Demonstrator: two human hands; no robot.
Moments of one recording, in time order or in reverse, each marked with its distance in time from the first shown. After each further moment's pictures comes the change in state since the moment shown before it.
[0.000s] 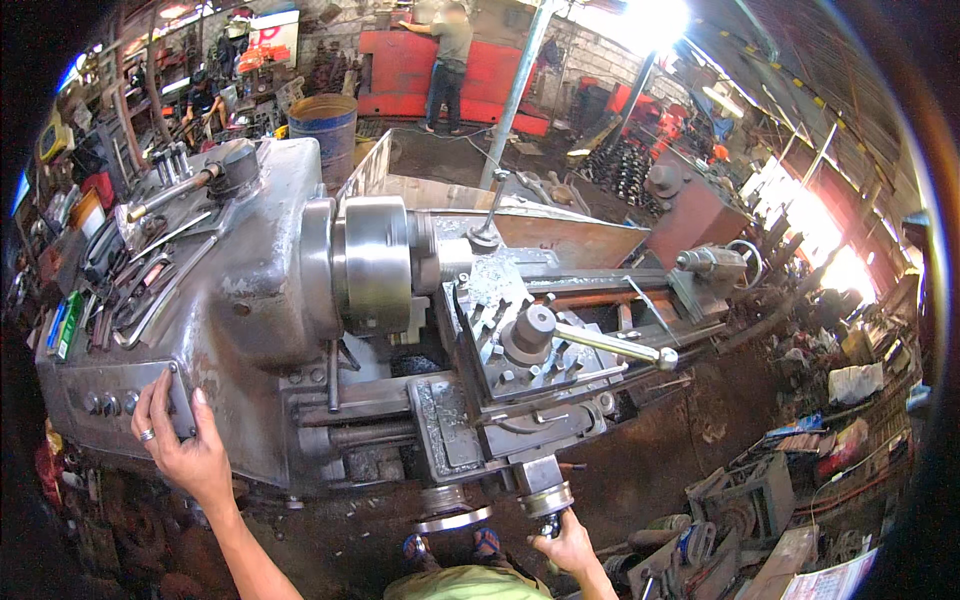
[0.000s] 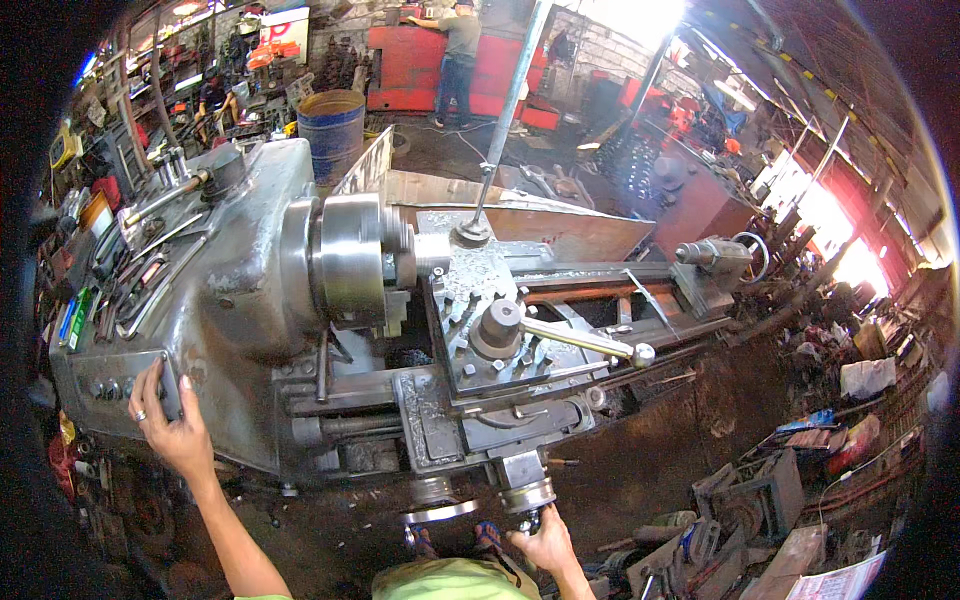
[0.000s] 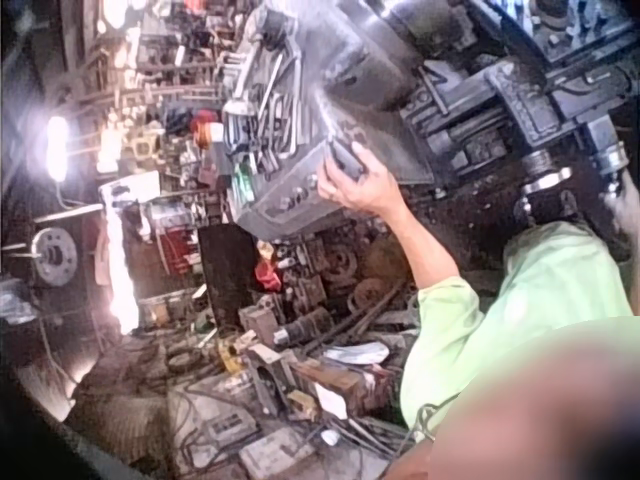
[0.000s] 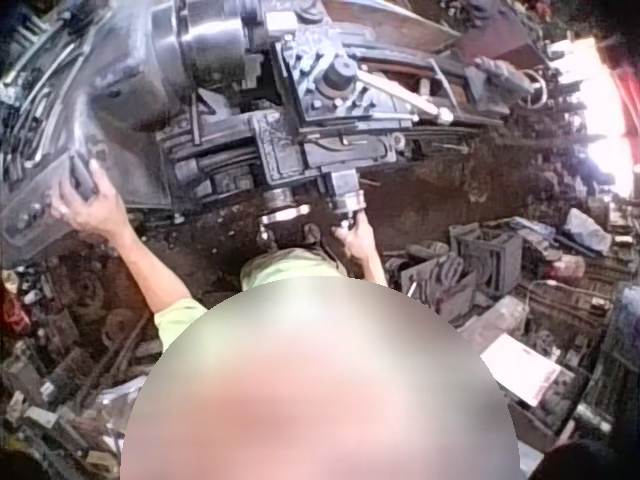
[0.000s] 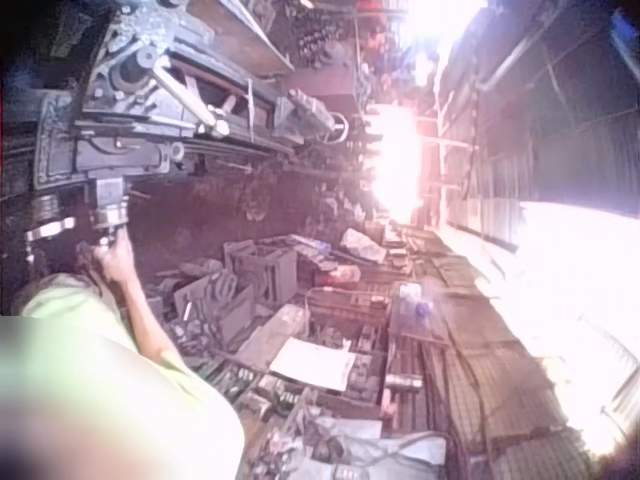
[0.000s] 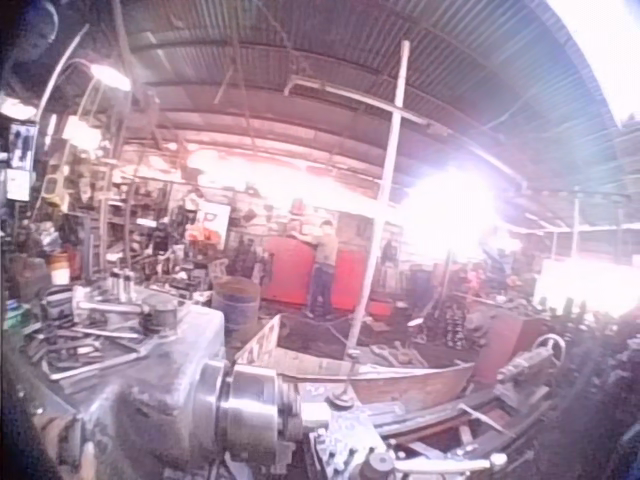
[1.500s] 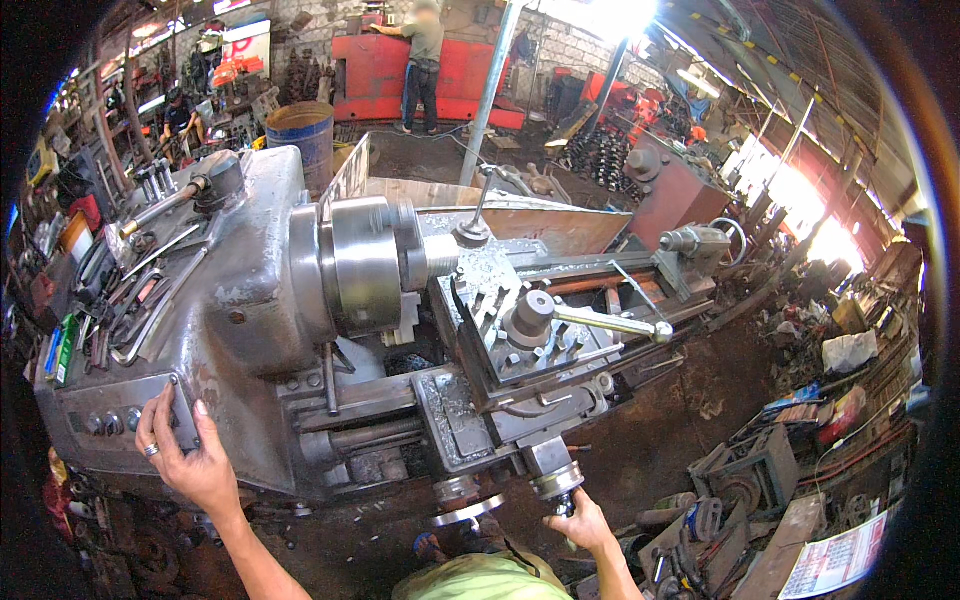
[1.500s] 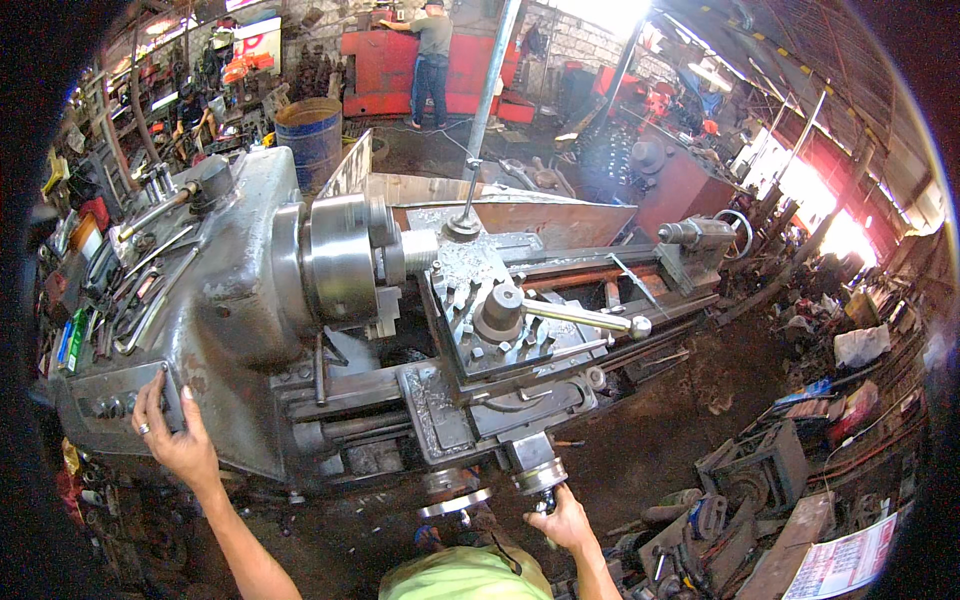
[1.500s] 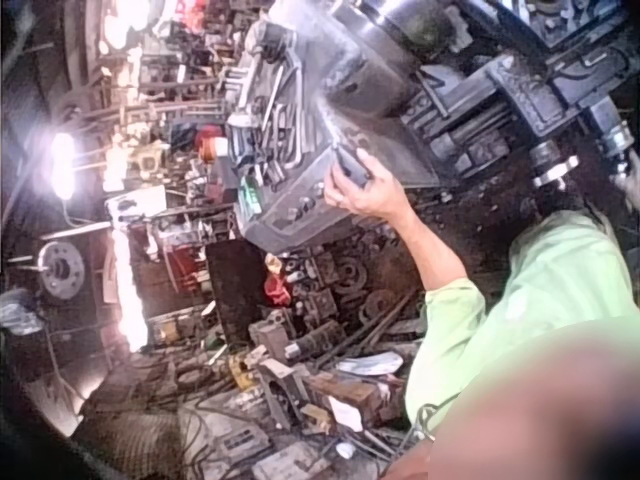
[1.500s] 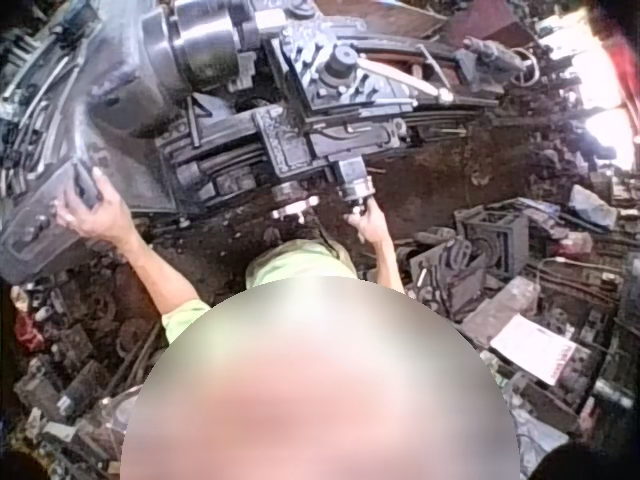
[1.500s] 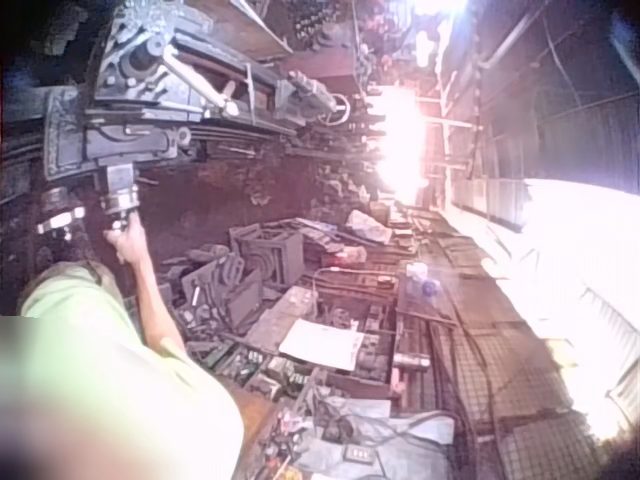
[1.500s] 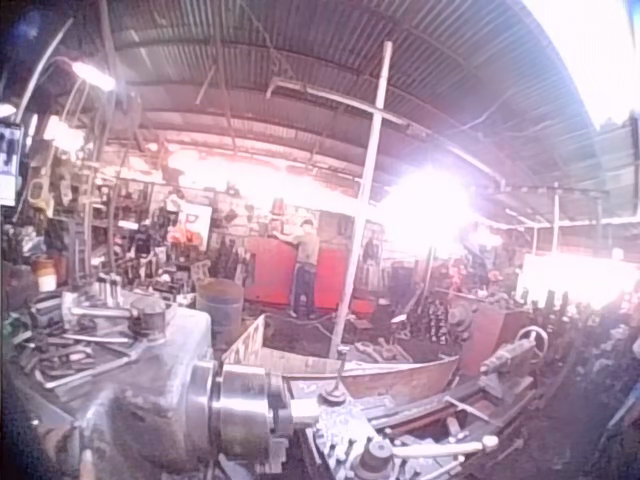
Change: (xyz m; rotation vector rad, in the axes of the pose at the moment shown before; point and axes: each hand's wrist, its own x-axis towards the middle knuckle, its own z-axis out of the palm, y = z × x) left_hand 0.000 -0.010 -0.001 -0.037 -0.004 0.020; right_hand 0.002 0.002 -0.006 0.061 0.045 0.055
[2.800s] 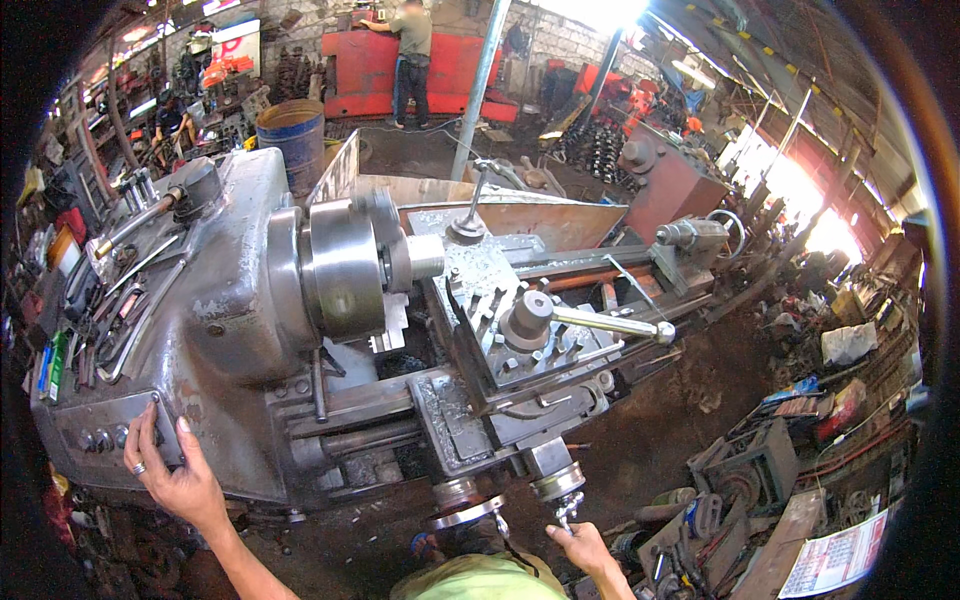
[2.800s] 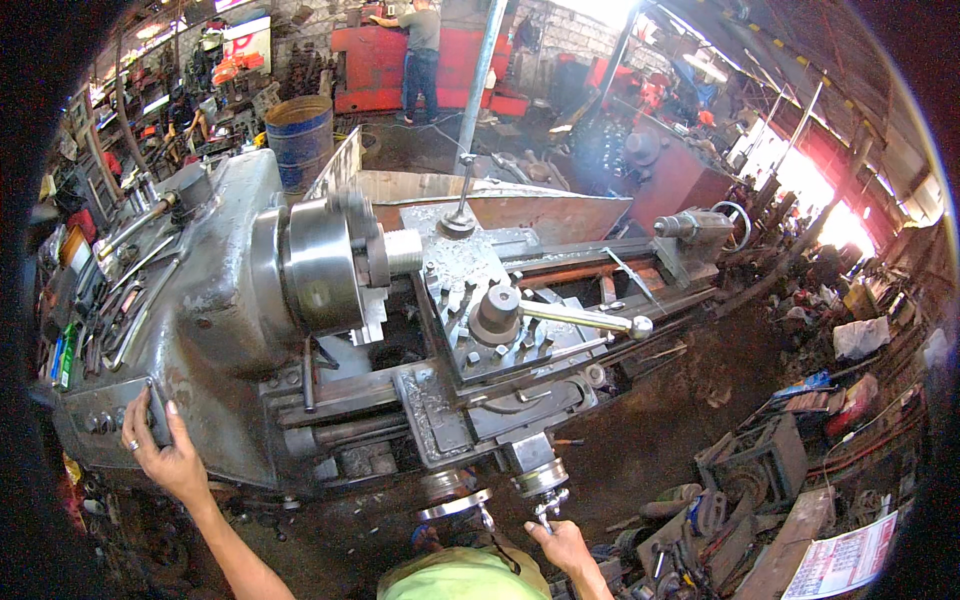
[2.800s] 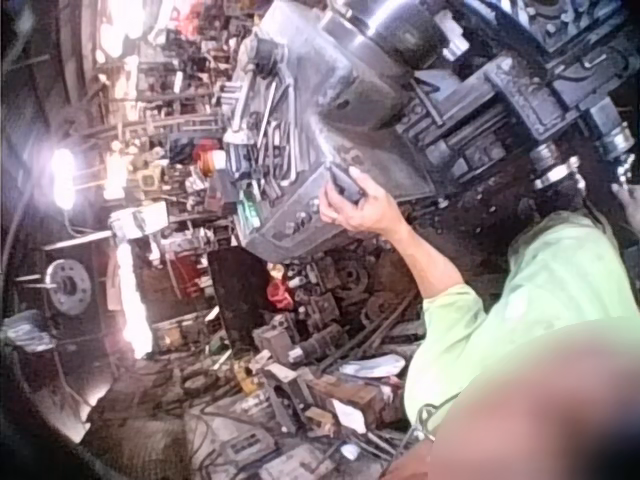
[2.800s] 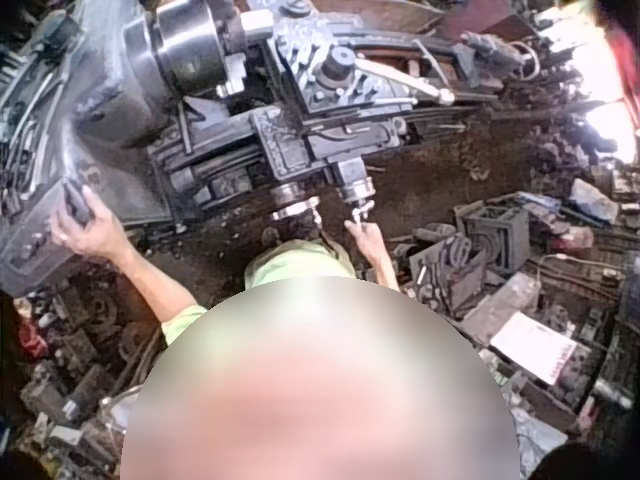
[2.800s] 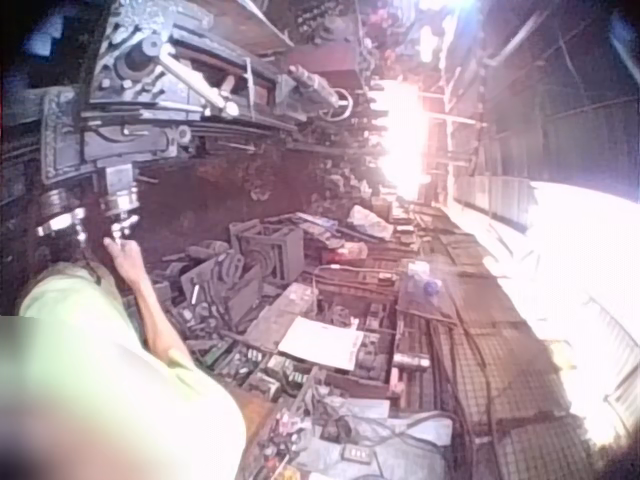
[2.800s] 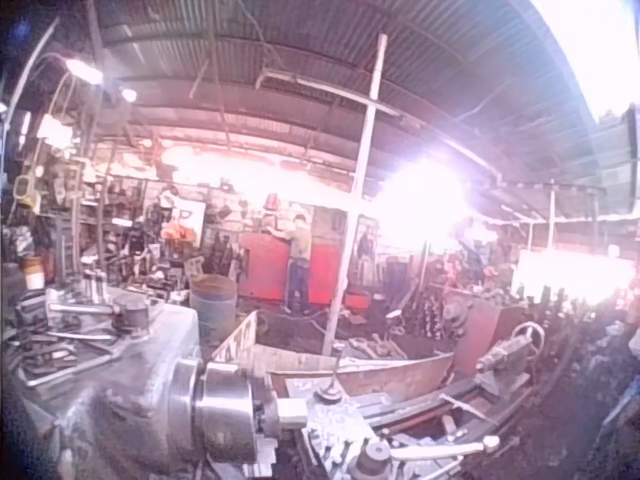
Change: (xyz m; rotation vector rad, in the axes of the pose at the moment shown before) left_hand -0.002 -0.016 0.002 0.045 -0.006 -0.007; right_hand -0.027 0.030 0.022 0.136 -0.102 0.234
